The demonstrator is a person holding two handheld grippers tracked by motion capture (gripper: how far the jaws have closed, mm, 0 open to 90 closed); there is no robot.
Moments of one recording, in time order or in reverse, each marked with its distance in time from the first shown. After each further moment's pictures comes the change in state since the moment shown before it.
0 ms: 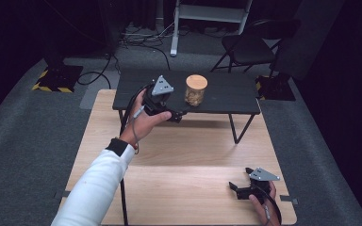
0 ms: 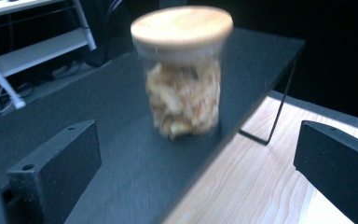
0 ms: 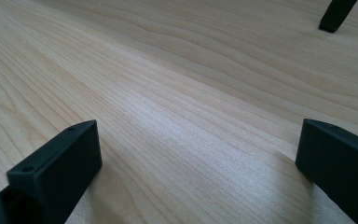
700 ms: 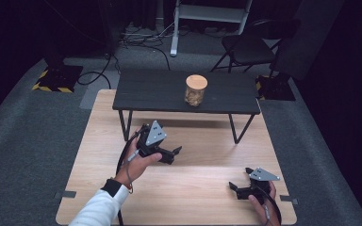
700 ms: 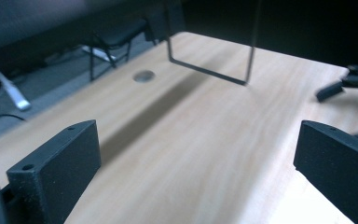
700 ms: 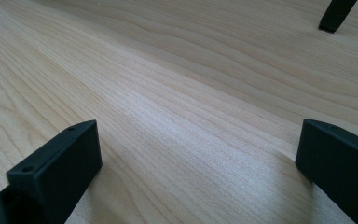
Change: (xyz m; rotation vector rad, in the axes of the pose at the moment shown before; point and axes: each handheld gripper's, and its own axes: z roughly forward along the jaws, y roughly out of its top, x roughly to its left) left arm -0.049 -0.112 -0.009 0.038 -0.040 0.021; right arm 0.000 0.000 0.000 0.000 -0.001 -0.001
